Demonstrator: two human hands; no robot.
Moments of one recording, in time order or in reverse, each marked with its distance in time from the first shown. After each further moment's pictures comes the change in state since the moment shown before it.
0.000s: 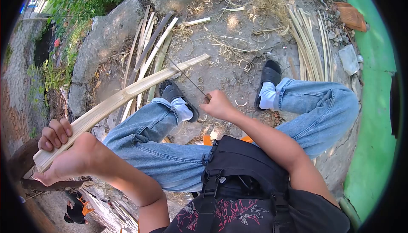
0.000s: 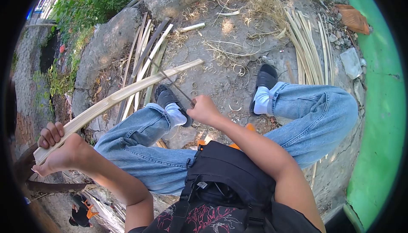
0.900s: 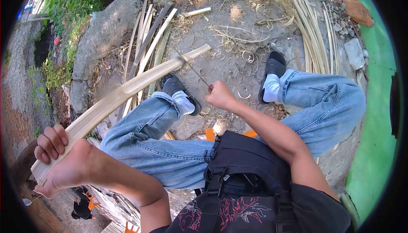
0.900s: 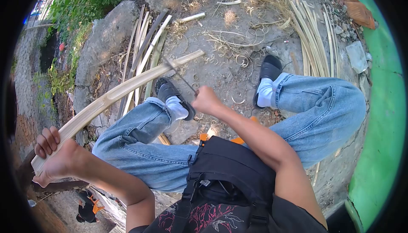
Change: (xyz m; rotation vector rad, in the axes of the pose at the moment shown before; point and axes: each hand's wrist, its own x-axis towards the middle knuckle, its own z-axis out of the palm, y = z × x) left_hand 0.000 0.001 -0.001 0.070 -0.084 0.056; right_hand 0.015 0.009 0.004 0.019 -0.037 0.037
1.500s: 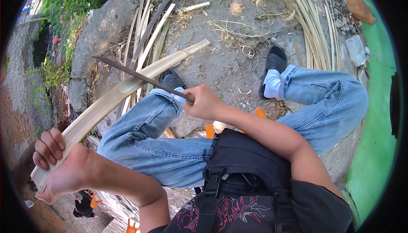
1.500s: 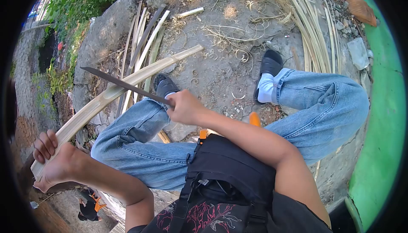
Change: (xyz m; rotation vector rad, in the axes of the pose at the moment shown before) left_hand -0.003 -0.002 -0.003 -0.017 -0.023 0.029; right_hand -0.032 -0.054 0.014 0.194 -0.081 -0.387
